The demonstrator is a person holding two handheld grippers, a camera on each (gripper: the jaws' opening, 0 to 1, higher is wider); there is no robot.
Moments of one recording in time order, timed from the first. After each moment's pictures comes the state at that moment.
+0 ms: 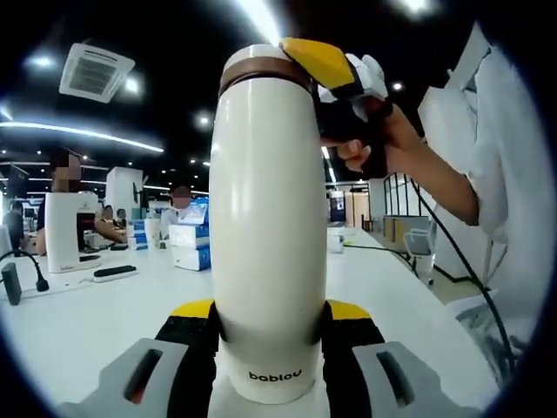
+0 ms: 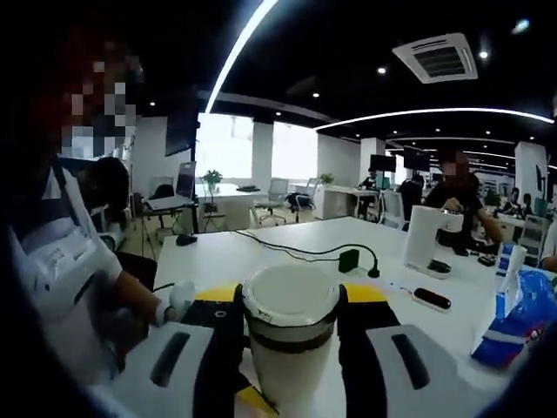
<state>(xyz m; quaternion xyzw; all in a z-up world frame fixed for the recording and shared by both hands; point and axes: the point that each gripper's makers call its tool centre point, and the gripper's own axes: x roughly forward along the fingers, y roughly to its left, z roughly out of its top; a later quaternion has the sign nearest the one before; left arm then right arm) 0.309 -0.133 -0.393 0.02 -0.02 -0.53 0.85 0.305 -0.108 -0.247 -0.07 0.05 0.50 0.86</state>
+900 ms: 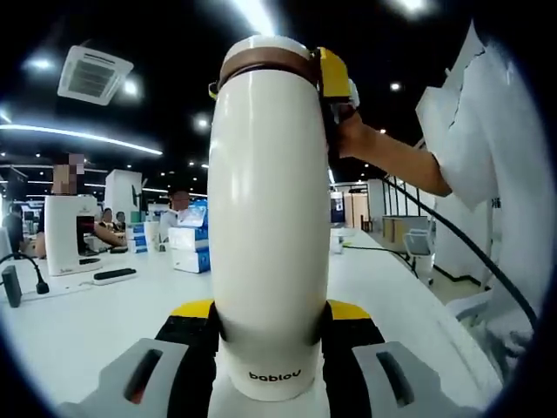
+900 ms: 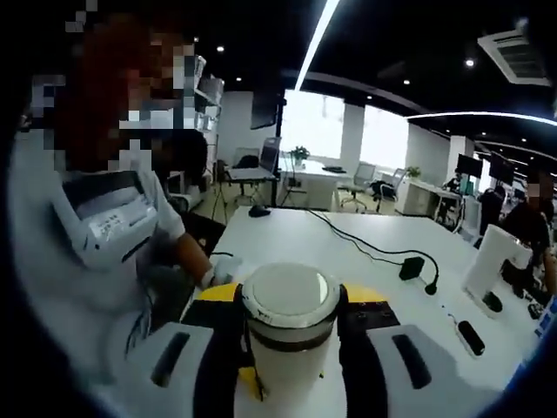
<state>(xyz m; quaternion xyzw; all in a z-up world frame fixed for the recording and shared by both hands) 0.312 -0.131 -0.390 0.01 -0.02 -0.53 0.85 0.292 -0.086 -0.248 -0.14 0.07 0.67 0.72</state>
